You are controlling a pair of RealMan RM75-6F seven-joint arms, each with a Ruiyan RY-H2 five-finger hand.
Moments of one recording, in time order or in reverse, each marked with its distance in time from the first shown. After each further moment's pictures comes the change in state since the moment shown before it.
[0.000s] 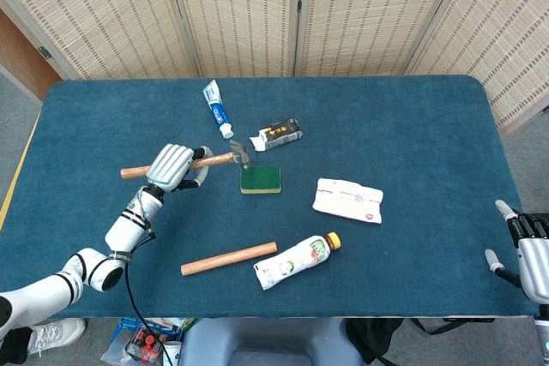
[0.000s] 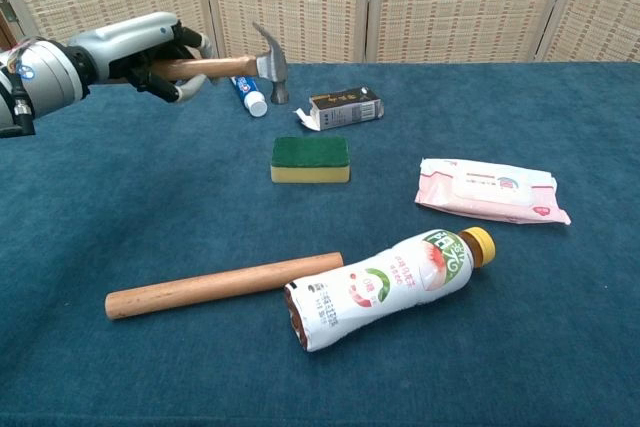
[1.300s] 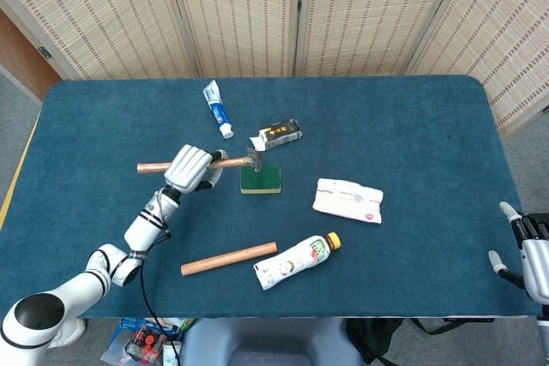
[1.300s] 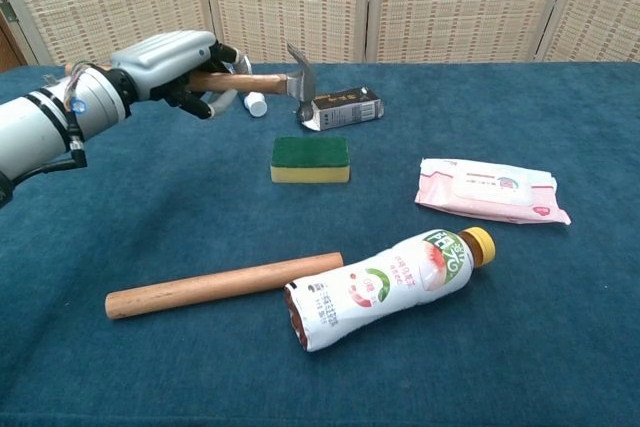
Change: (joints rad) left arm -0.055 -0.214 0.058 0.345 0.090 0.080 -0.011; right arm -0.003 -0.009 0.000 0.027 0.019 -0.012 0.023
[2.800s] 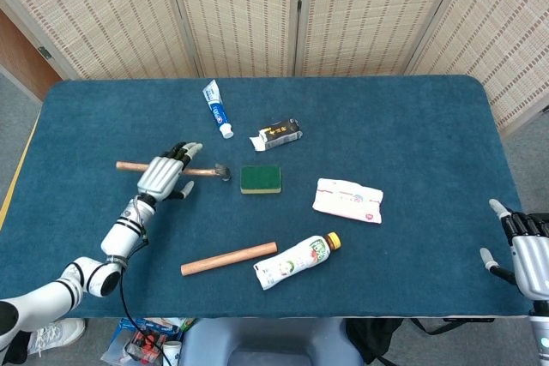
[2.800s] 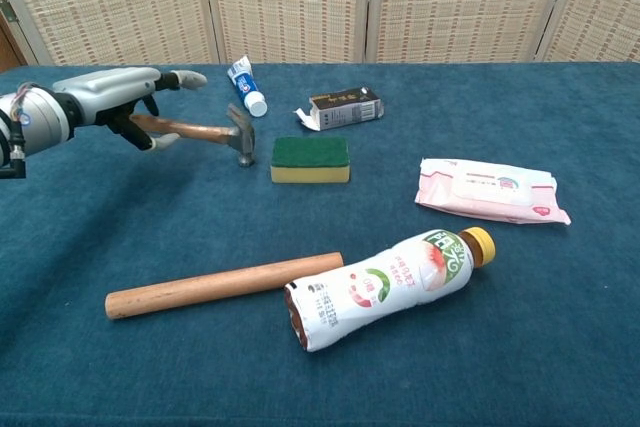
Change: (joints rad) left arm 0.102 0.186 -0.032 -0.300 -0.197 -0.194 0.194; right arm 0.021 -0.005 0.001 -0.007 -0.017 -0.014 -0.005
